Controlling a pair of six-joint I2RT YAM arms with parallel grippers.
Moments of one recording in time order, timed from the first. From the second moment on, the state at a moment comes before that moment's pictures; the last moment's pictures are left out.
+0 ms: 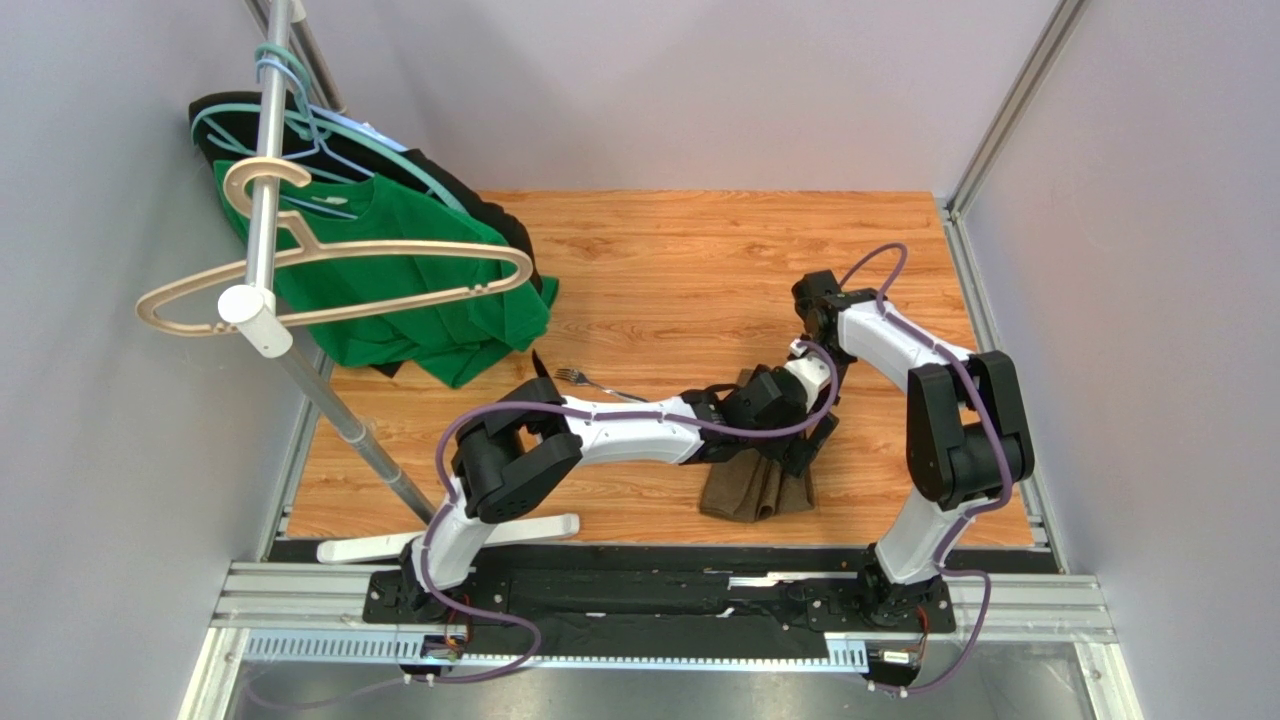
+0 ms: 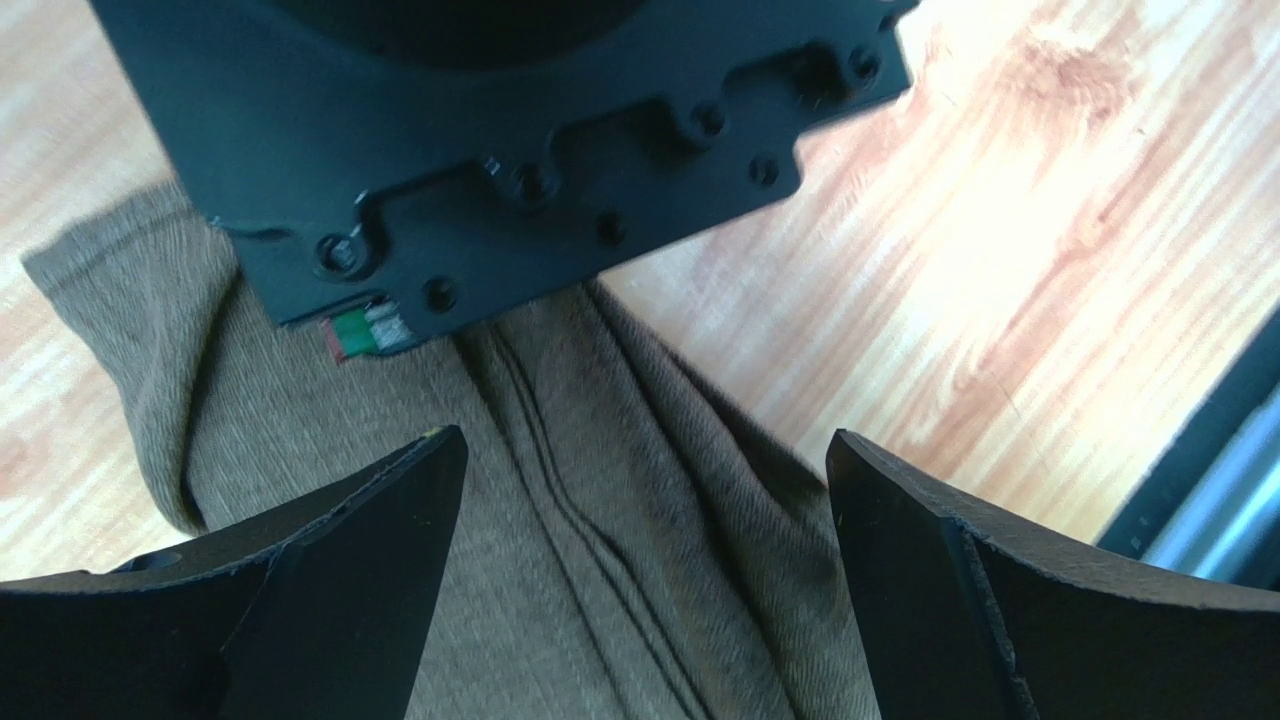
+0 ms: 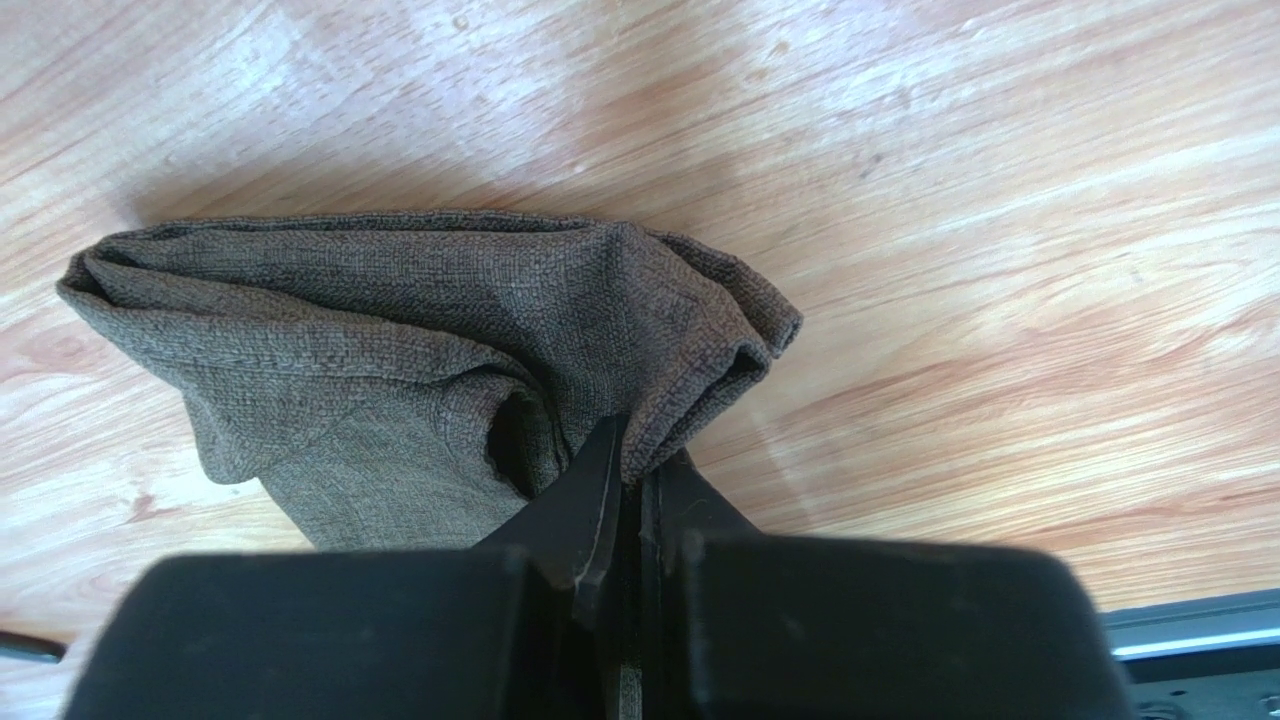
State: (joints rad) left arm -1.17 2.10 1.49 -0.05 -0.13 -0.34; right arm 0.24 1.73 1.15 -0.86 0.05 0.67
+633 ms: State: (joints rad) left arm -1.24 2.18 1.55 -0.04 -0.37 -0.30; right arm 0.25 1.73 1.12 -0.85 0.00 0.79
